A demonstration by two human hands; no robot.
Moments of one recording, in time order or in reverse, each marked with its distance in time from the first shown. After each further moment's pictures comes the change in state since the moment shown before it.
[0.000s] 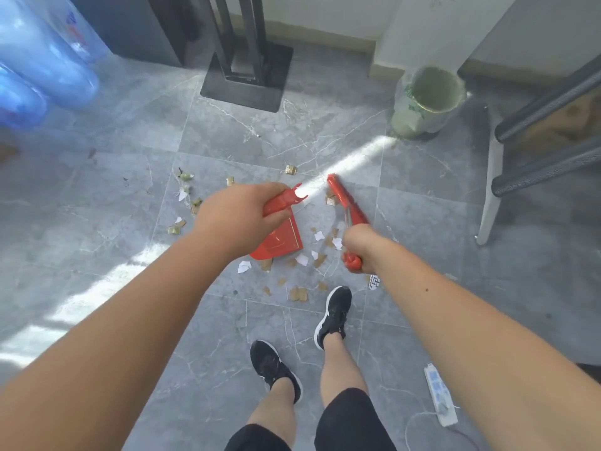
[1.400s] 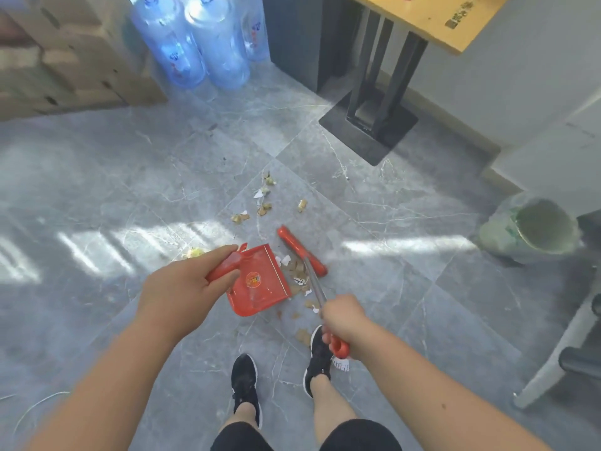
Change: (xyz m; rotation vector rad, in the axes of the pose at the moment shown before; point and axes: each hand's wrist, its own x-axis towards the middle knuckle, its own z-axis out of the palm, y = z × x) left_hand -0.120 -0.076 -0.014 -0.329 0.315 -0.728; right_hand -0.079 -0.039 0.078 -0.589 -0.252 -0.123
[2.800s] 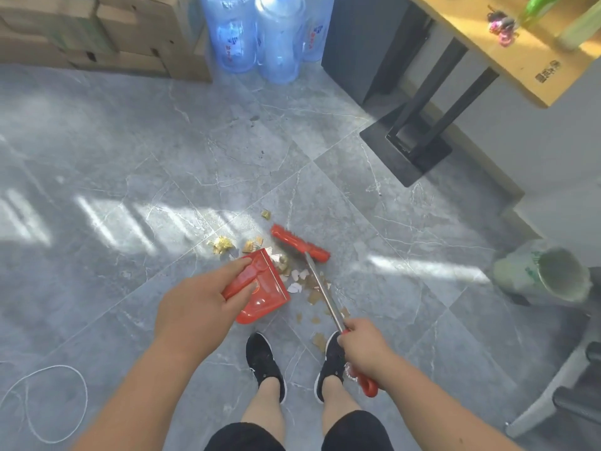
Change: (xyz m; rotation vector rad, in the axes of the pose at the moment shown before) left_hand -0.011 -0.168 -0.058 -0.207 0.038 -0.107; right_hand -0.014 -0.014 0.147 -0.472 0.118 -0.216
